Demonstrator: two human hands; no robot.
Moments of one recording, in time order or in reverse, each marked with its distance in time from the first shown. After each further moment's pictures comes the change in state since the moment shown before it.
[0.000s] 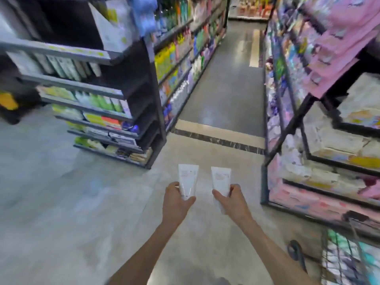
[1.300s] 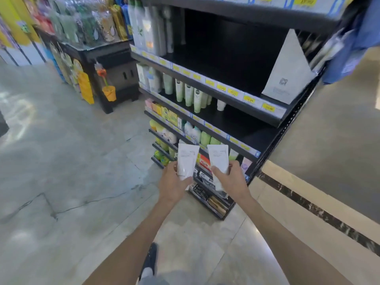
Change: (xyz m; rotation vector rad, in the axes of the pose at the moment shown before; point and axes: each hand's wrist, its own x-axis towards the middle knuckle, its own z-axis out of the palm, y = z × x) left_hand 0.526 -0.146 -0.508 -0.016 0.357 -0.136; right_hand 0.285 -0.495 0.574 -0.057 -0.349 -0.396
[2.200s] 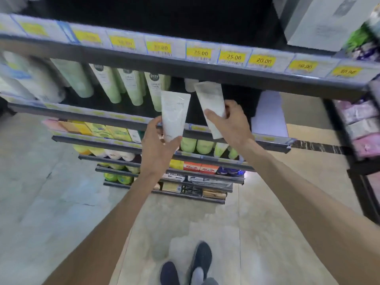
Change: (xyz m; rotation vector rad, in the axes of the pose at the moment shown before) left_hand 0.368 0.008 0.055 -0.153 -0.397 0.366; right_hand 0.289 -0.032 0.071 -0.060 0.516 0.170
